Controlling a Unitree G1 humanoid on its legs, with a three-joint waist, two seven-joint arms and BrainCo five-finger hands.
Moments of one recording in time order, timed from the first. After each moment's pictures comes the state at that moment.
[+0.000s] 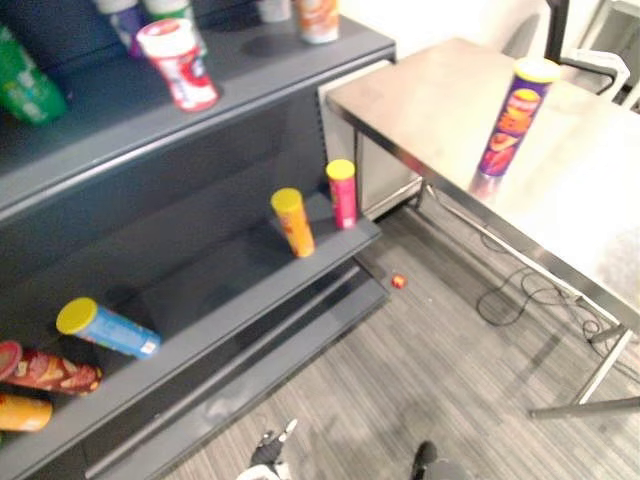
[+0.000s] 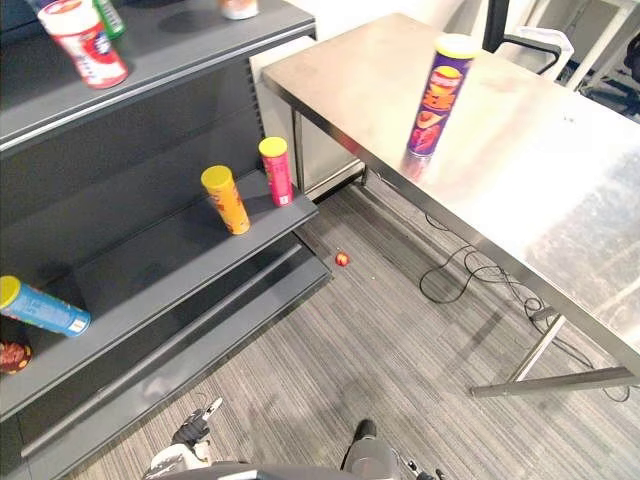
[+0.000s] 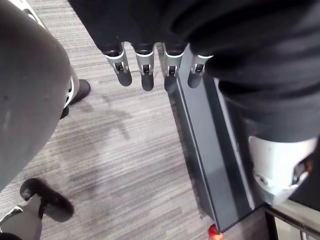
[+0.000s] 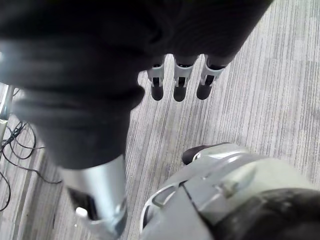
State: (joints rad) left arm 0.02 0.01 0.27 1.13 -0.18 -0.11 0.02; right arm 0.17 -0.04 -0.42 1.09 0.28 -0.09 -0.04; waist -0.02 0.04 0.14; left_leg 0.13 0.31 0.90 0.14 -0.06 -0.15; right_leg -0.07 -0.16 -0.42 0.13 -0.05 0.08
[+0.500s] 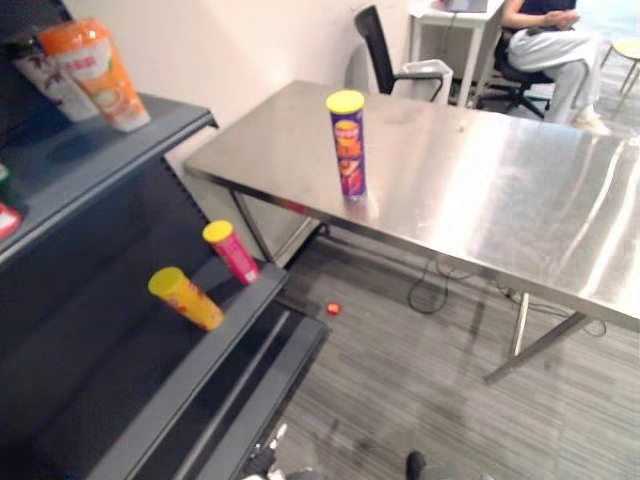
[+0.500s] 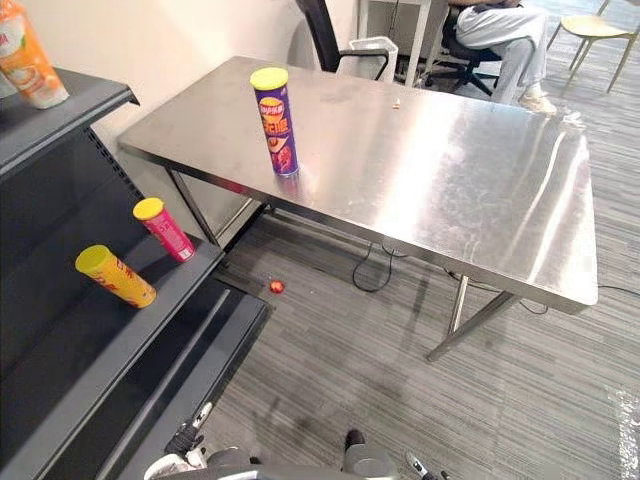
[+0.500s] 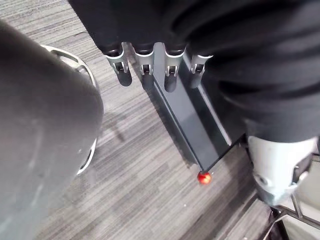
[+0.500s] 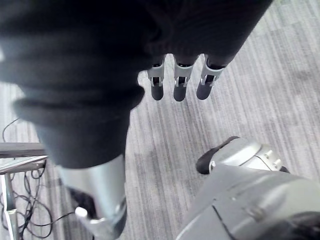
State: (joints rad) left arm 0.05 0.02 0.29 1.10 -0.30 -0.13 0.01; right arm 0.16 -0.03 -0.47 1.11 0.30 -0.10 -0.04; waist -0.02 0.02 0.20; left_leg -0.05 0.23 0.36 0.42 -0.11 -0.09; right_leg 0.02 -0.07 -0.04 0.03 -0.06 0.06
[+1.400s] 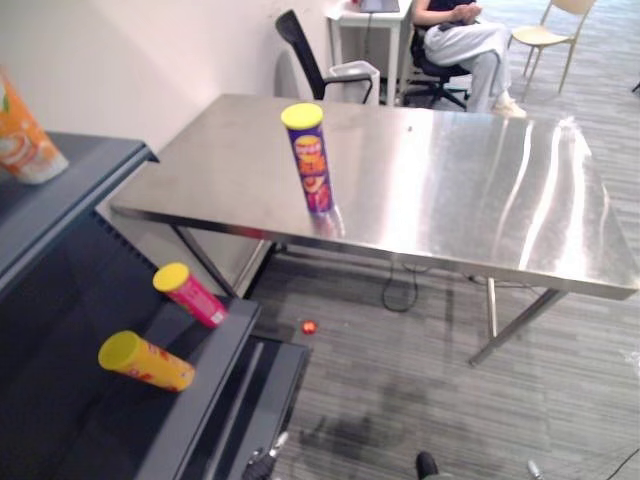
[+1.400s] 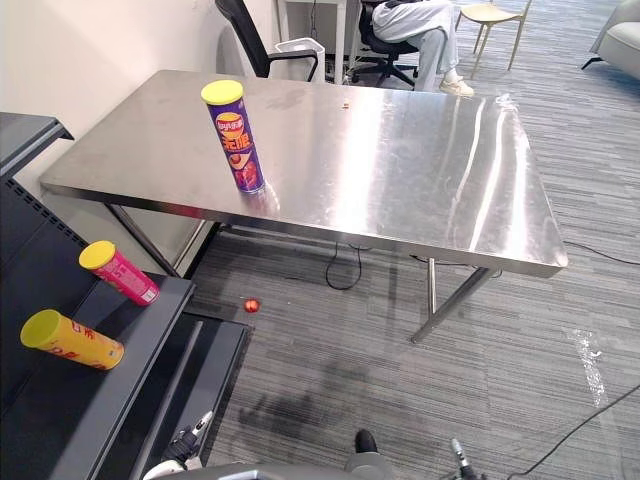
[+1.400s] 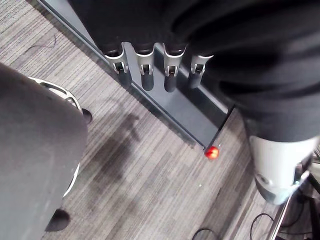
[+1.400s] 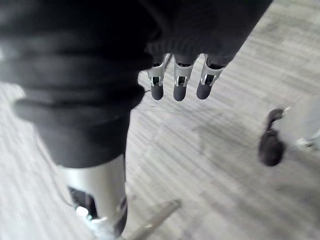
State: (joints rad) left arm 0.08 0.02 0.31 1.13 -0.17 -0.13 0.02; right arm 0.08 -0.09 -0.78 1.01 0.52 -0.12 -0.09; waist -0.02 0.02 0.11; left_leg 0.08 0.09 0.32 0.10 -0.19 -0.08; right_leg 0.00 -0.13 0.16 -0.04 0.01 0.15
